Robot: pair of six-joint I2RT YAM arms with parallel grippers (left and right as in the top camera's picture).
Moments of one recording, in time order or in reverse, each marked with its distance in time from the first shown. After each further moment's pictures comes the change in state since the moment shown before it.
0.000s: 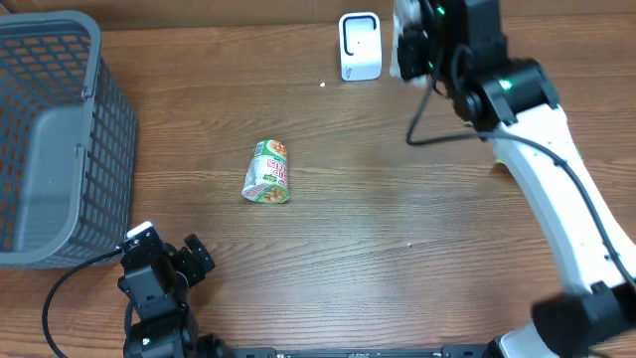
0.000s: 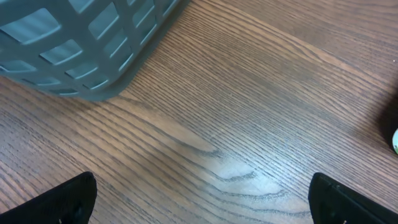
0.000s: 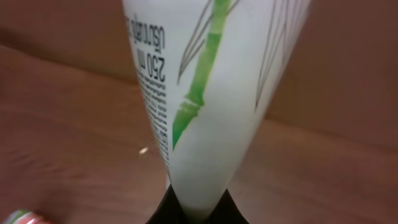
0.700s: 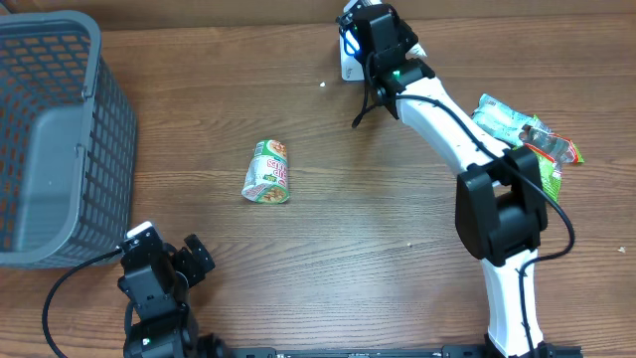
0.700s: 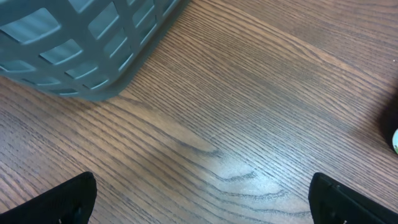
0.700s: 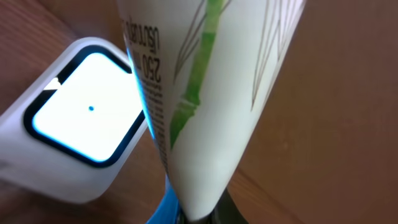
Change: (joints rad) left arm 0.000 0.000 0.000 0.000 0.000 0.000; right arm 0.058 0.539 0.070 0.482 0.426 -0.608
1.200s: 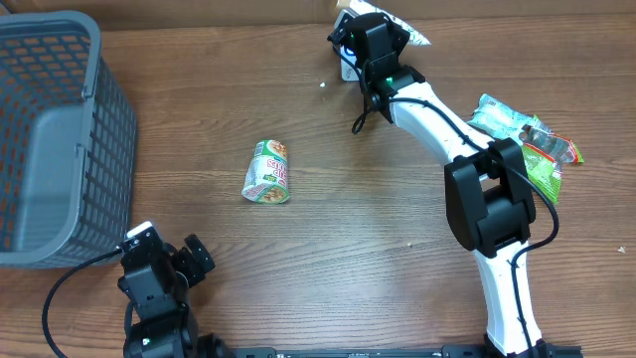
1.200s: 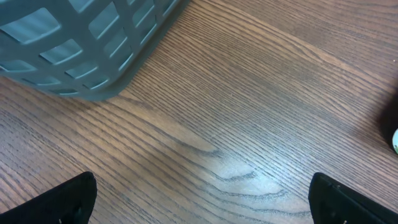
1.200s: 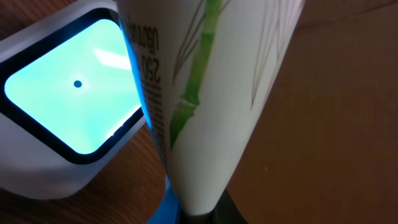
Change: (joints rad) left arm 0.000 0.000 0.000 0.000 0.000 0.000; right arm -0.001 0.068 0.000 0.098 0.031 -0.300
